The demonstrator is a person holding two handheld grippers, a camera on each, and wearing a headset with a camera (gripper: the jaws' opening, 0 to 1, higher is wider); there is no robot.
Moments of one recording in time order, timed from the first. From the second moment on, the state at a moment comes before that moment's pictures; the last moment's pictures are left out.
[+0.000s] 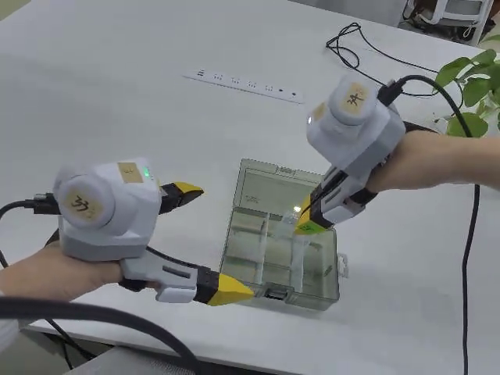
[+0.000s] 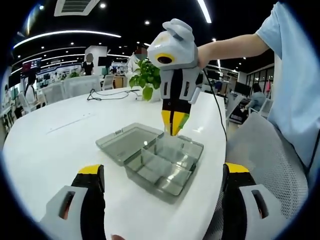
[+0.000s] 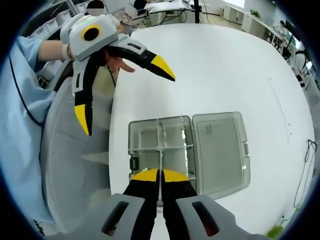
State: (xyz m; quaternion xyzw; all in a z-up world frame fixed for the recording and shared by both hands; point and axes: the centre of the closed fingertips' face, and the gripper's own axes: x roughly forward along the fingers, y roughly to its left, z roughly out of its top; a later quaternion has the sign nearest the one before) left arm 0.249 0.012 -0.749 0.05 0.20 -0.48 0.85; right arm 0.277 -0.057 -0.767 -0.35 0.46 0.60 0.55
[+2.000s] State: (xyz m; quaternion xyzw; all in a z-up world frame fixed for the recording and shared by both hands) left arm 0.243 0.006 -0.756 0.03 0.22 -0.49 0.84; right arm 0.278 -0.054 -0.770 -0.33 0.43 0.61 0.58
